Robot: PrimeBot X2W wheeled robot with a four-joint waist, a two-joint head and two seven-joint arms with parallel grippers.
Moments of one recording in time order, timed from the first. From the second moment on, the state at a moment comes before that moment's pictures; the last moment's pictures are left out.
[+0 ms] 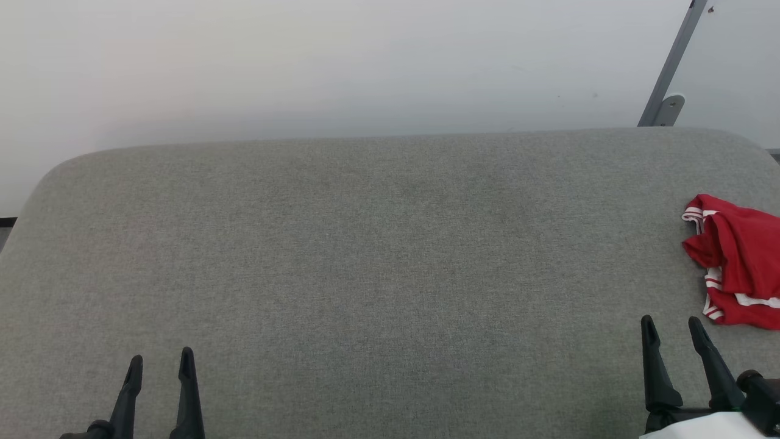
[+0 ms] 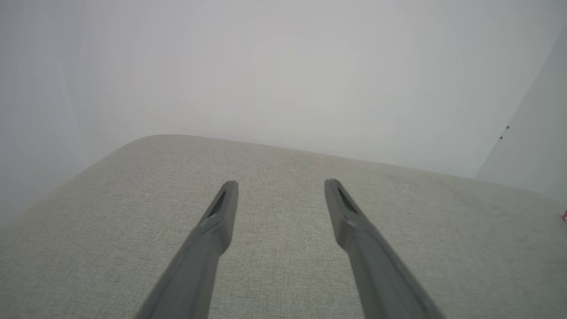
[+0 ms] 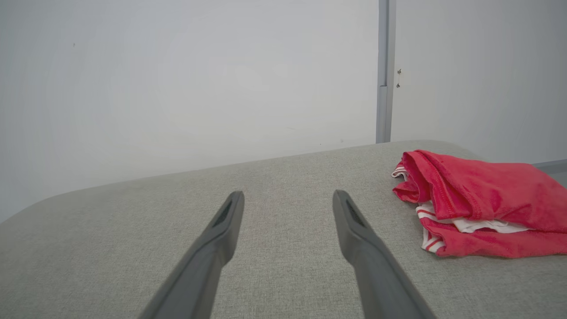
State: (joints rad) left arm 0.21 0.07 0.11 0.00 -0.25 -0.13 -0.26; right arm 0.11 -0.12 -0.08 0.12 0.31 0.13 -0.26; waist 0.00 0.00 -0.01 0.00
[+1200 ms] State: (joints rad) left arm 0.17 0.05 0.11 0.08 -0.52 -0.13 -0.20; right arm 0.11 -0.10 -0.07 0.18 0.56 0.13 -0.19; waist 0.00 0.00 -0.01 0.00
